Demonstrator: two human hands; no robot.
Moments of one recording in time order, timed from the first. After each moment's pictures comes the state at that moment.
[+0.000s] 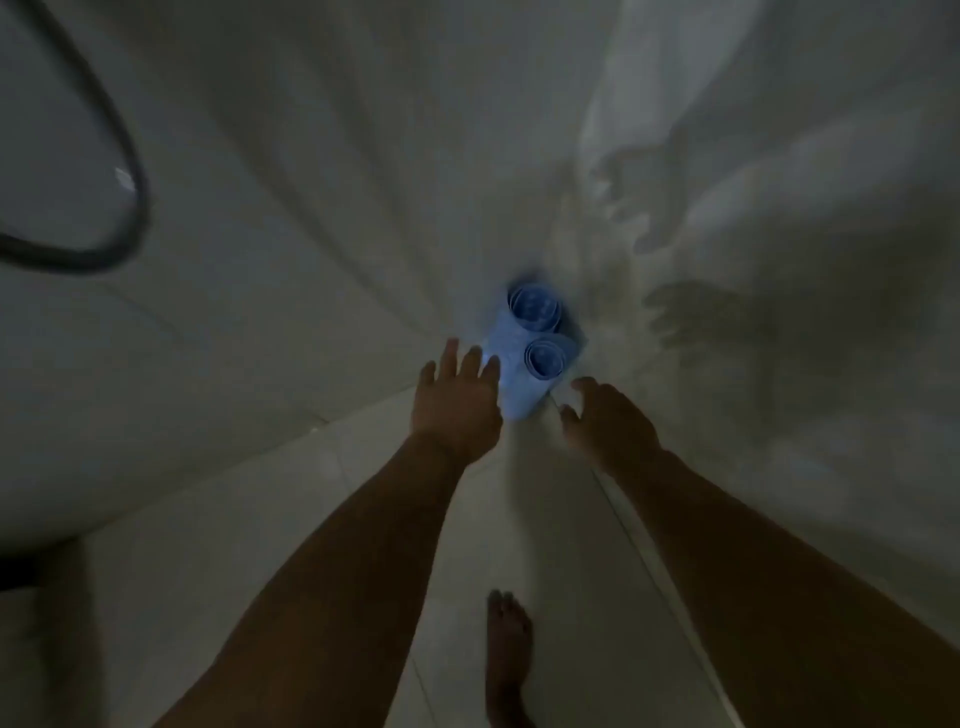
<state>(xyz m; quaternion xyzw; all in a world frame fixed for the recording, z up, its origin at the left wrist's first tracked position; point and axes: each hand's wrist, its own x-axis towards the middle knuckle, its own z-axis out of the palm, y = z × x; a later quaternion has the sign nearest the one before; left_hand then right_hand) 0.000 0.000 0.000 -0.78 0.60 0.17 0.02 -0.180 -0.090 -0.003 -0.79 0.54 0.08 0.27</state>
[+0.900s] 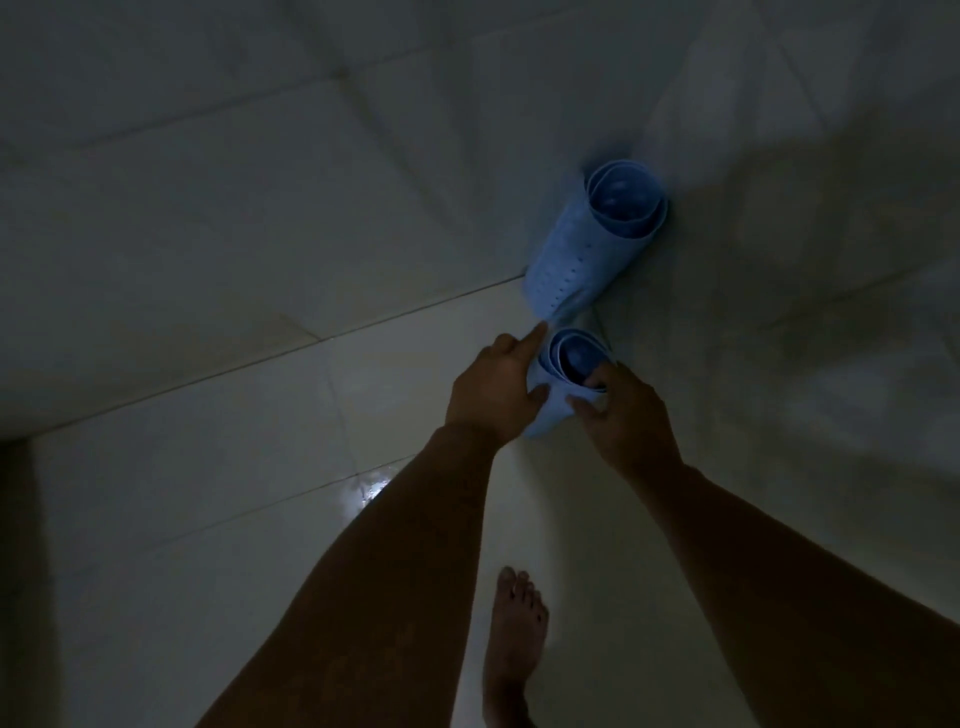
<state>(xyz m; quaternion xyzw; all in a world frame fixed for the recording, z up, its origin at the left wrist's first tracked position) -0.006 -0.021 -0.270 -0.80 0.48 0.32 -0.18 -0.171 -0.101 -0.271 -0.84 0.42 -0.09 0.33</state>
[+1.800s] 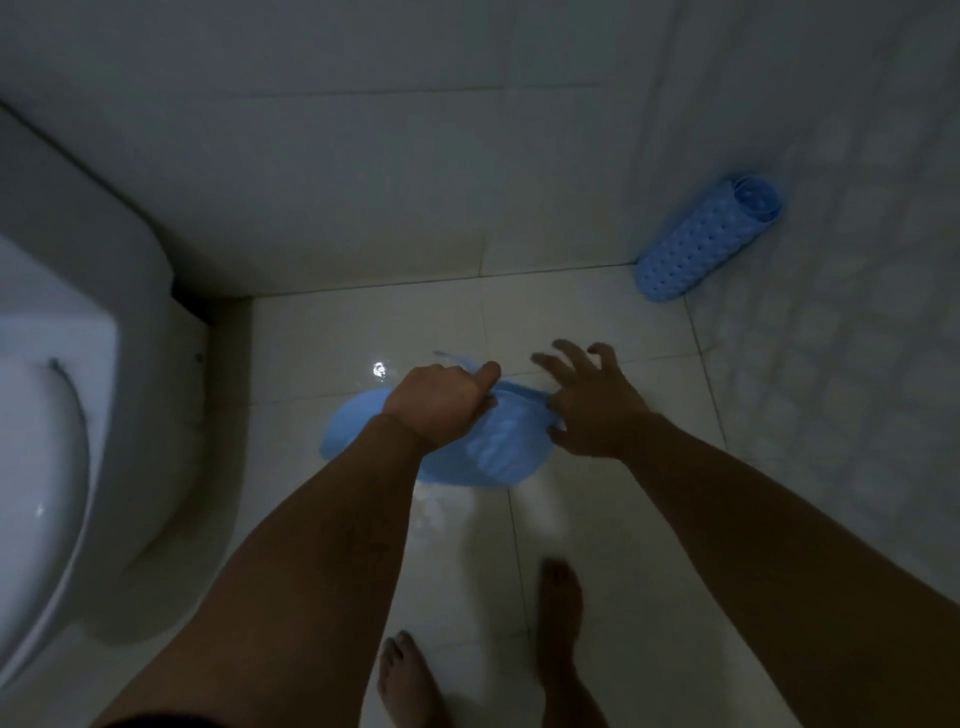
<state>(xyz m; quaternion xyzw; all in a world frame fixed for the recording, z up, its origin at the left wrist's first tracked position) 0.061 0.437 -0.085 -0.80 0.59 0.15 0.02 -0.096 0.255 -0.113 -0.99 0.03 0.14 -0.03</state>
